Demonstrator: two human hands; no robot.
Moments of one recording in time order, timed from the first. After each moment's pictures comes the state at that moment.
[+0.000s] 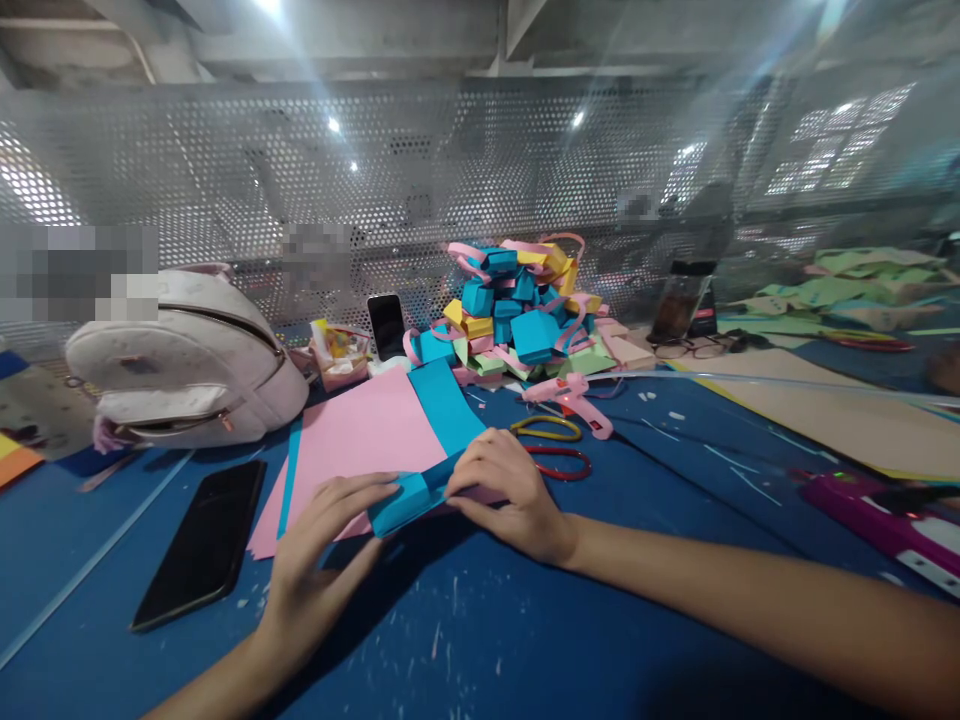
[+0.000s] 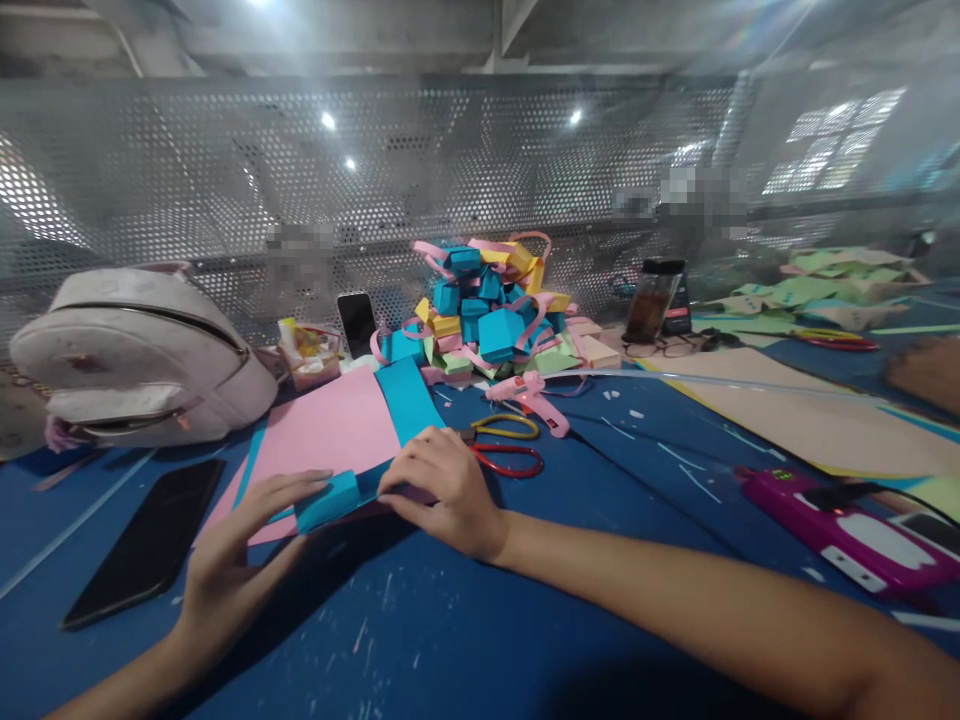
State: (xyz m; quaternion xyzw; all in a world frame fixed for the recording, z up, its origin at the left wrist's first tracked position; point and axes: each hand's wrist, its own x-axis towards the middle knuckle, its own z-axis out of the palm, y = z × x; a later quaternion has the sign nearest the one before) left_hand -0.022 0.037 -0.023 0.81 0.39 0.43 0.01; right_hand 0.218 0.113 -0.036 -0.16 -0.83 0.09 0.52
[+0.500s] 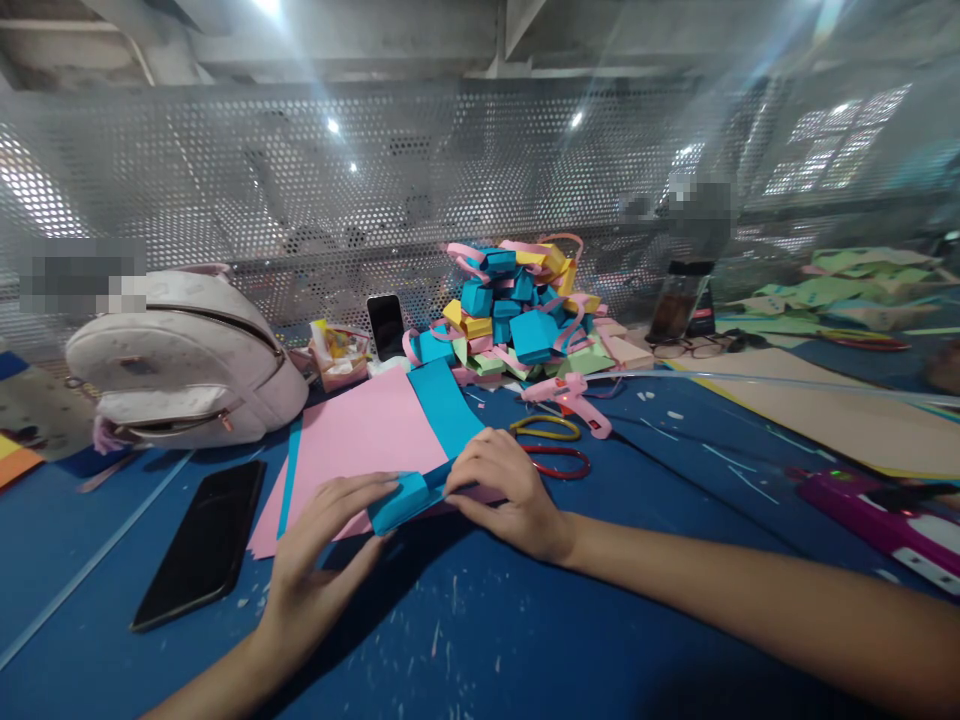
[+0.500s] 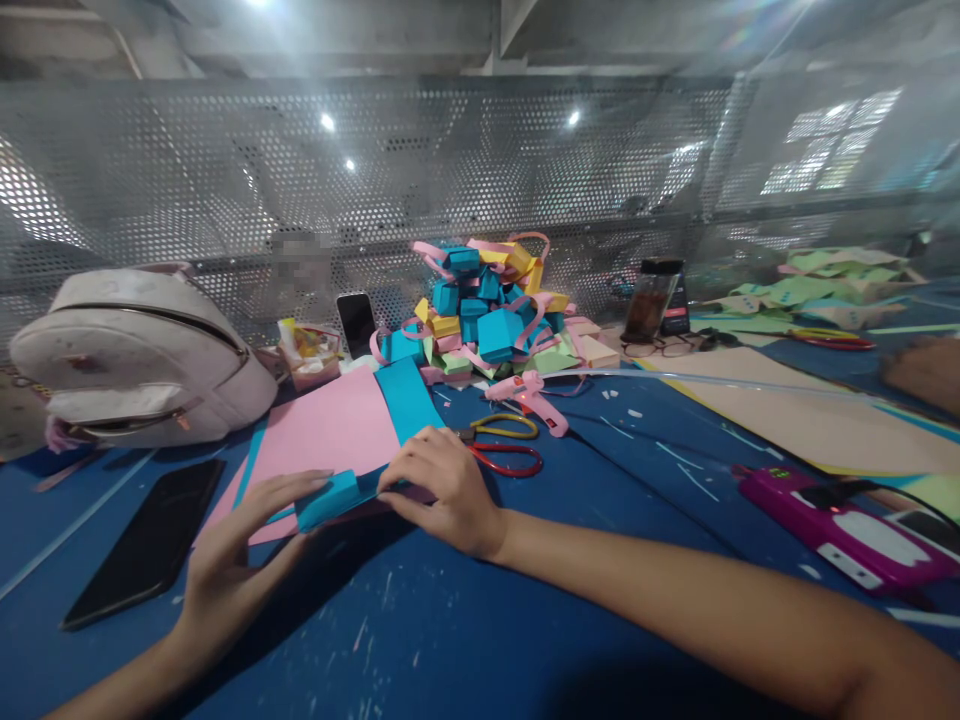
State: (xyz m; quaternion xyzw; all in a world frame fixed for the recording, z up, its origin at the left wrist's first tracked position) left_hand -0.019 0.035 -0.022 0.81 0.39 0.44 0.02; right_hand 0.218 0.112 -0.034 -0.18 -0.84 0.10 0.50
